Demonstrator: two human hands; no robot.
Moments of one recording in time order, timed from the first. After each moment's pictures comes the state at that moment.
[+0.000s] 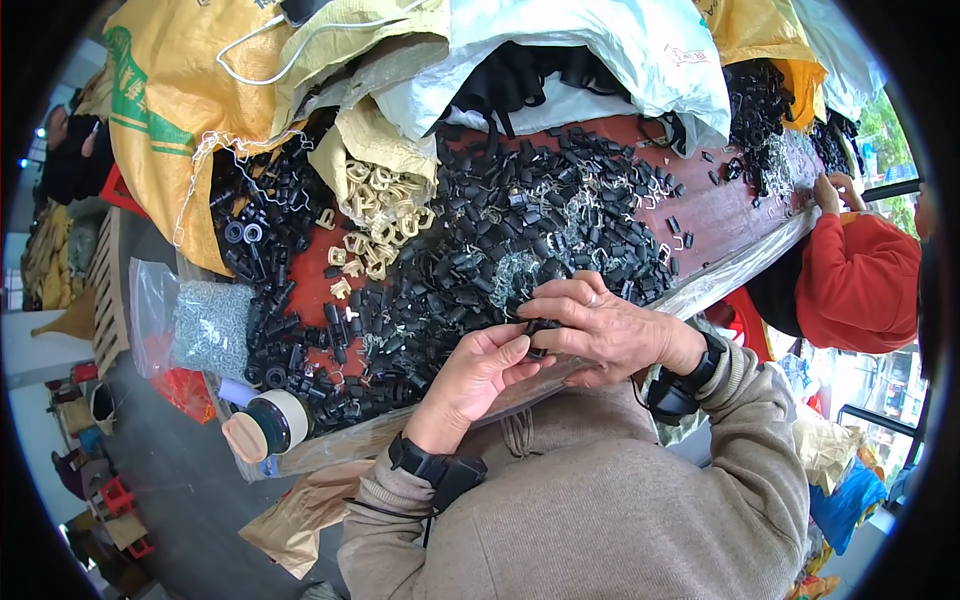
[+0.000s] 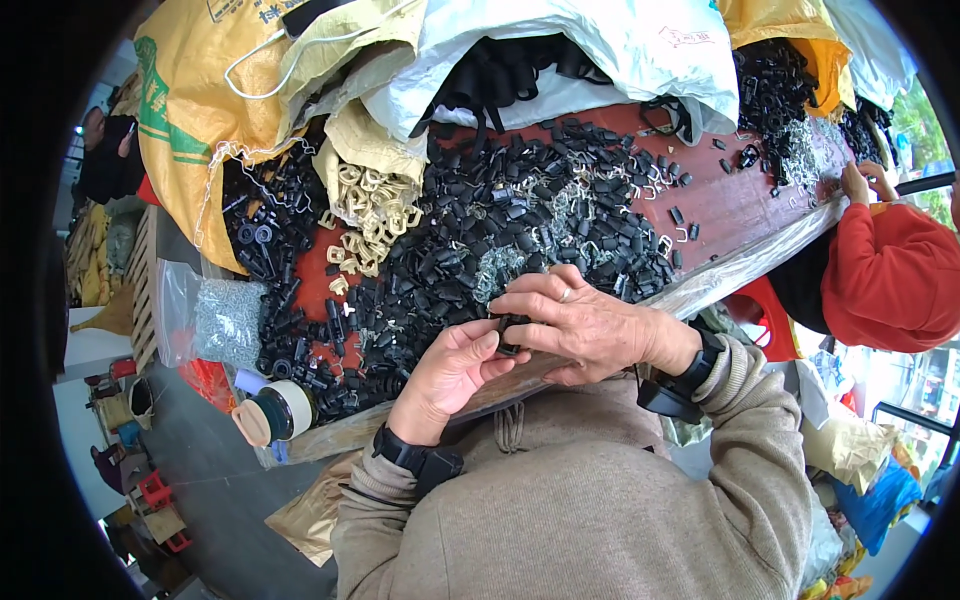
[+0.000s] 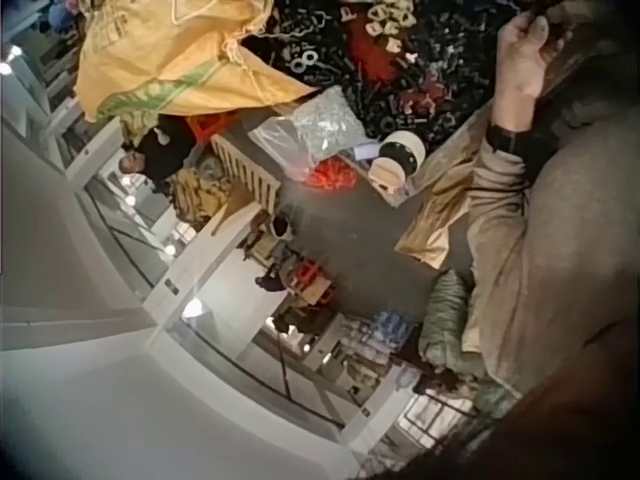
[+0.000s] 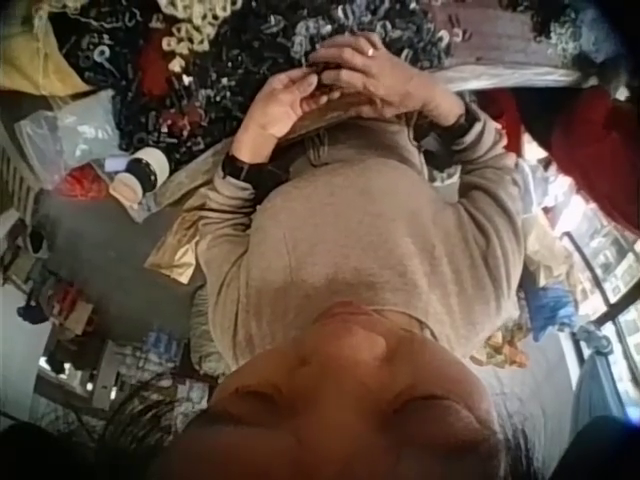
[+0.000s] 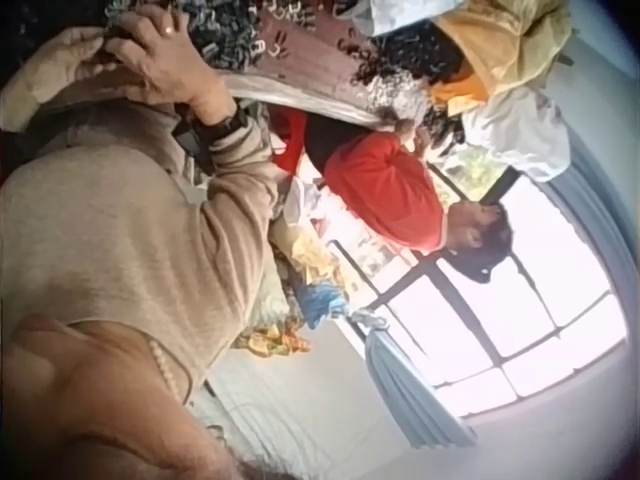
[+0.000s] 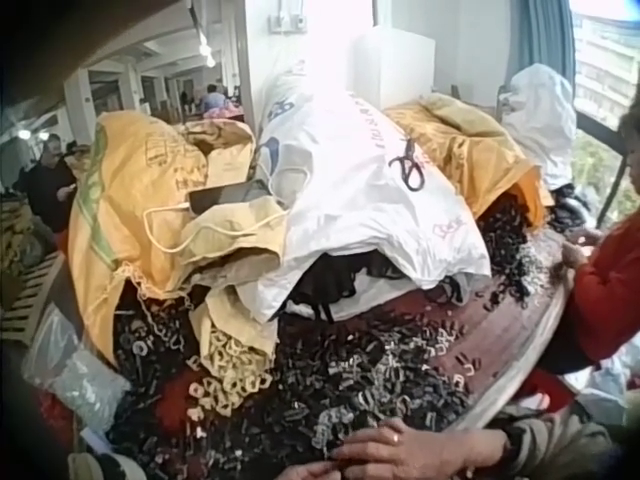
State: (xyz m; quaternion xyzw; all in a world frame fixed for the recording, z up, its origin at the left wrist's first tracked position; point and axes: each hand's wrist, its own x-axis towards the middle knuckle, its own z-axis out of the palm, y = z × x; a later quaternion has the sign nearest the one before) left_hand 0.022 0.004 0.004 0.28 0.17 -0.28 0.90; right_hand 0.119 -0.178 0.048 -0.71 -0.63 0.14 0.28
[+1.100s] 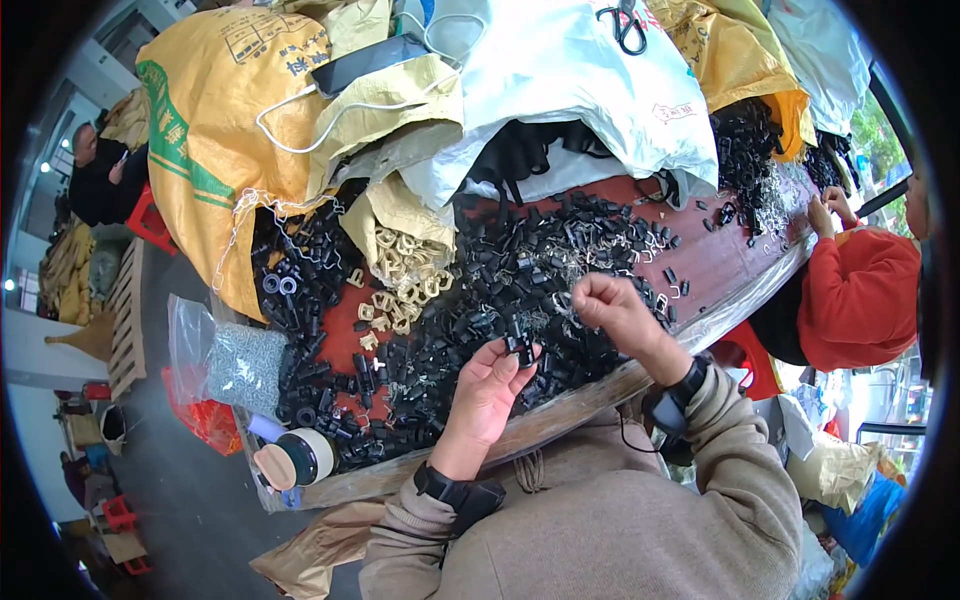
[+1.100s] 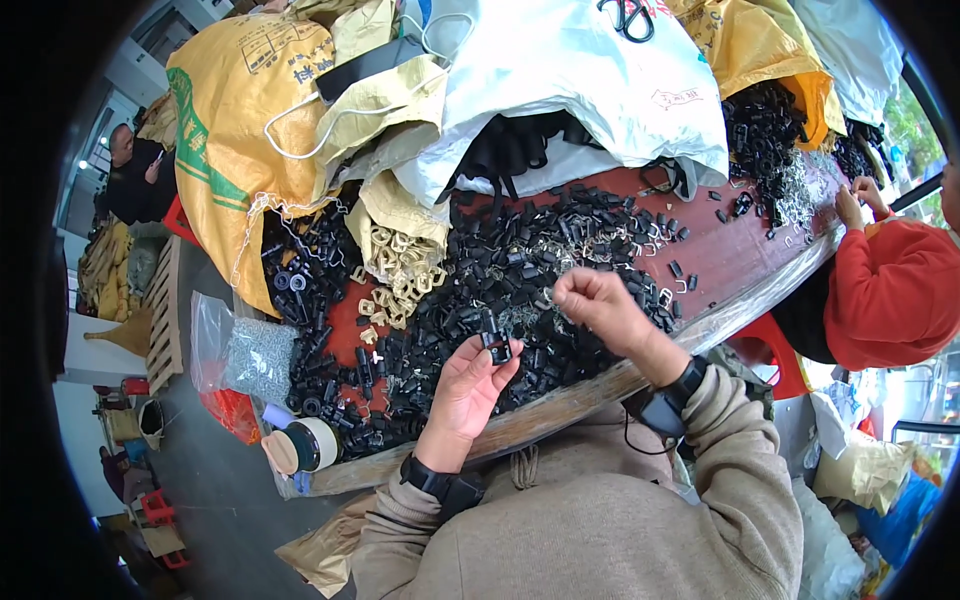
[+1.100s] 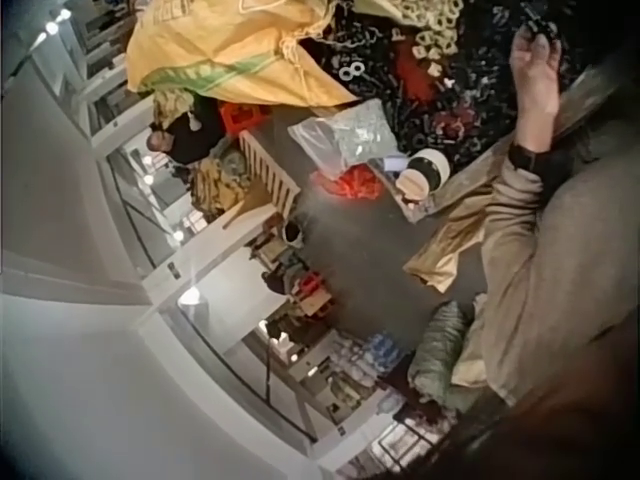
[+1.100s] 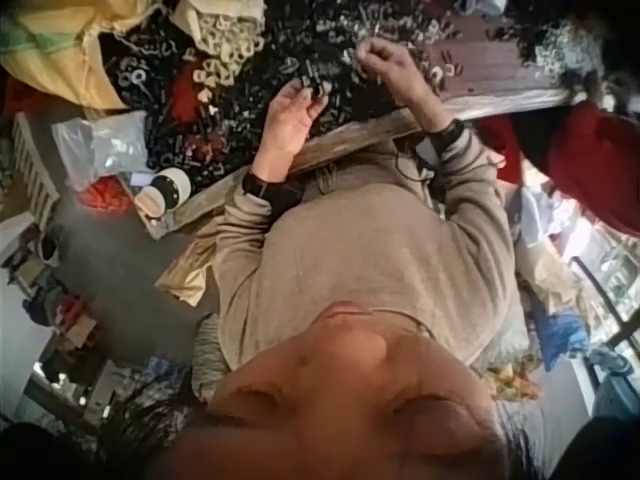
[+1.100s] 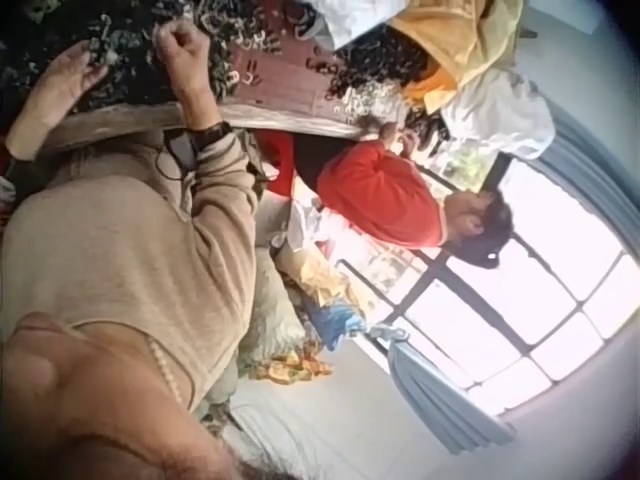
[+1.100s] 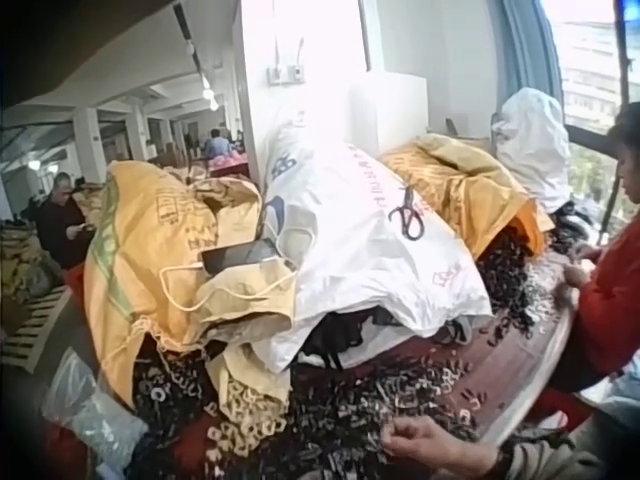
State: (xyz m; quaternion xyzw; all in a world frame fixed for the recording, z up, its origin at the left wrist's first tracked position) left_hand 0.038 -0.001 0.004 0.27 0.15 -0.09 0.95; right_hand 0.149 -0.179 0.011 -0.63 -0.14 0.29 0.71
